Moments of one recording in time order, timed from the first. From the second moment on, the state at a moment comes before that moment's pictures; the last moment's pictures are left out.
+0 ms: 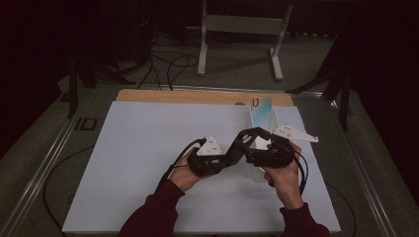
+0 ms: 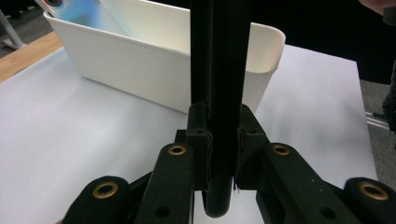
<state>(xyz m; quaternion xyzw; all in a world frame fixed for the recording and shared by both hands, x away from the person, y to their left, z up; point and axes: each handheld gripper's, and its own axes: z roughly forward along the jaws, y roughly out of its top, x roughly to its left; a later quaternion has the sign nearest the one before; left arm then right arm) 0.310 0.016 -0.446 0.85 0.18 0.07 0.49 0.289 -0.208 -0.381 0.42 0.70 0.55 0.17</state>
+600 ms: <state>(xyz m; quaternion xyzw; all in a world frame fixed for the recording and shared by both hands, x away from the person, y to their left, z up) 0.308 0.013 -0.448 0.84 0.18 0.06 0.51 0.295 -0.209 -0.394 0.46 0.67 0.57 0.15</state>
